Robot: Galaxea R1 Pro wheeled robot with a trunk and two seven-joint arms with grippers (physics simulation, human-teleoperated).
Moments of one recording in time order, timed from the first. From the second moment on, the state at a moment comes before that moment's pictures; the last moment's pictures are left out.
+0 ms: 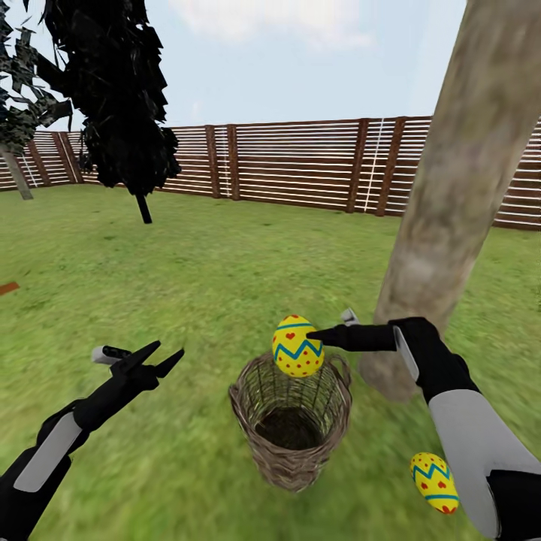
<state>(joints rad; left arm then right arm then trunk) -0.40 0.35 -0.04 -1.17 1.25 0.74 -1.07 -0.91 -0.13 -0.04 -0.85 0.02 0.98 1.24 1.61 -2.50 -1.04</state>
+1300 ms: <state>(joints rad) -0.40 0.32 -0.04 -1.17 1.25 0.70 -1.07 -0.91 -0.13 -0.08 -0.83 0.02 0.98 1.25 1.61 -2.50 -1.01</state>
